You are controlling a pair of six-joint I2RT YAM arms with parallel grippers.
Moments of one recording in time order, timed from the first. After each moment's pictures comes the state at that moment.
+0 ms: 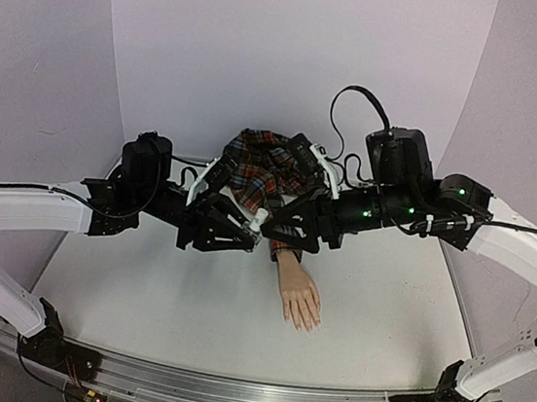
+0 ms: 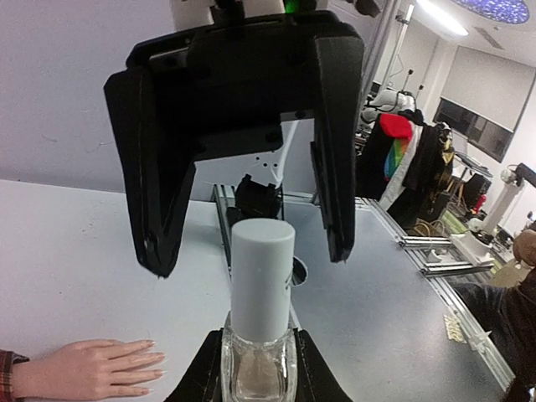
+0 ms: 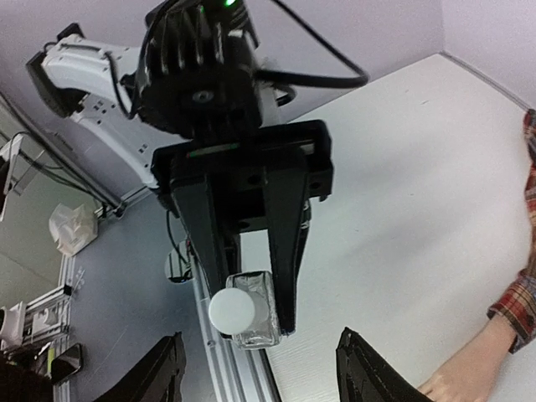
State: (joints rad) left arm -0.85 1.36 0.94 0.33 1.03 -0.15; right arm 0.99 1.40 1.43 -0.51 -0.46 0.19
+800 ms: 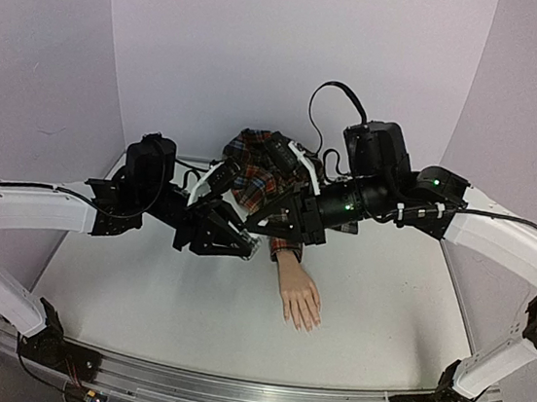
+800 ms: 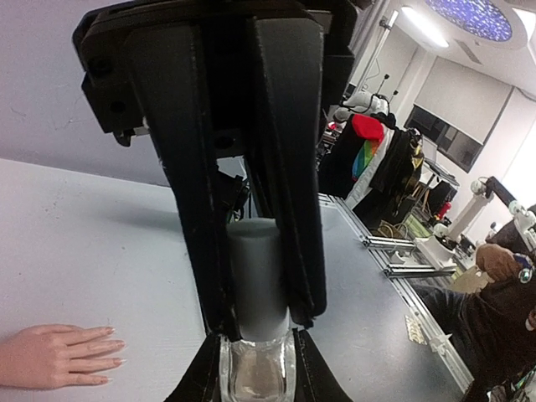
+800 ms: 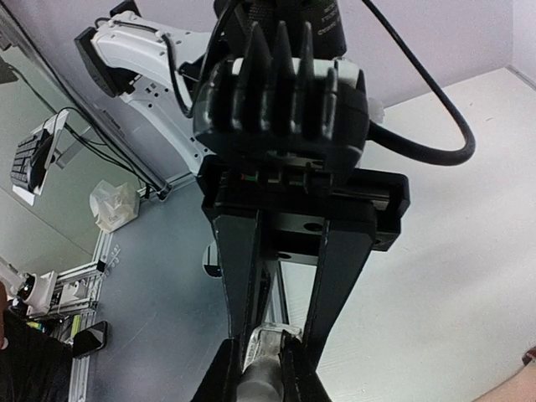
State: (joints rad) left arm -0.85 1.38 0.95 0.33 1.12 -0.24; right arm 0.99 1.51 1.50 -0.47 -0.63 0.15
